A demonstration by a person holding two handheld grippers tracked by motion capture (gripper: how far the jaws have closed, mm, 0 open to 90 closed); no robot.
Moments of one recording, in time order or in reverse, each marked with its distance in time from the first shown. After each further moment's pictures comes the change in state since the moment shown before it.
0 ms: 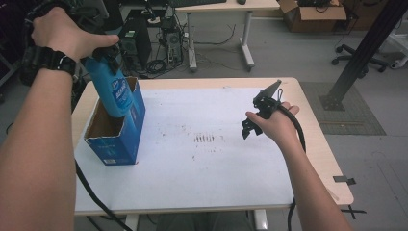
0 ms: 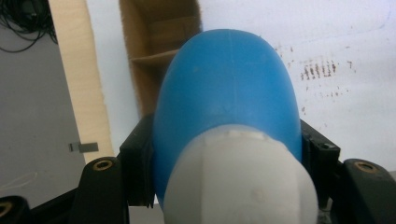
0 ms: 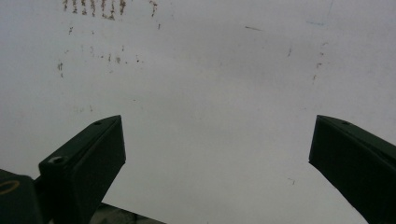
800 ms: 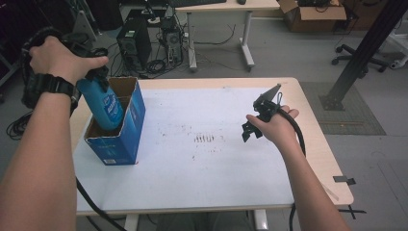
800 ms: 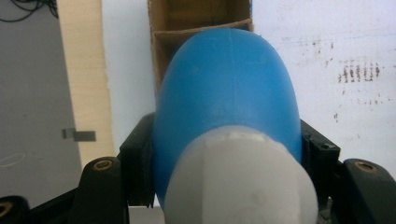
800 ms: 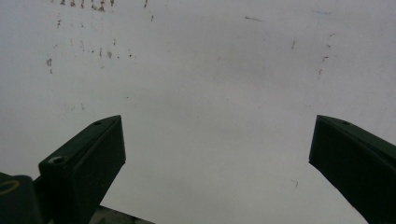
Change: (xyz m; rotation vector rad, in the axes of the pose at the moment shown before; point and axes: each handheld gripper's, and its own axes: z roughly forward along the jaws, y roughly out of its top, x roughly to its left) left arm 0.036 -0.015 0.068 0.045 0.000 -0.091; right arm -0.004 -0.002 0.012 0.022 0.007 0.010
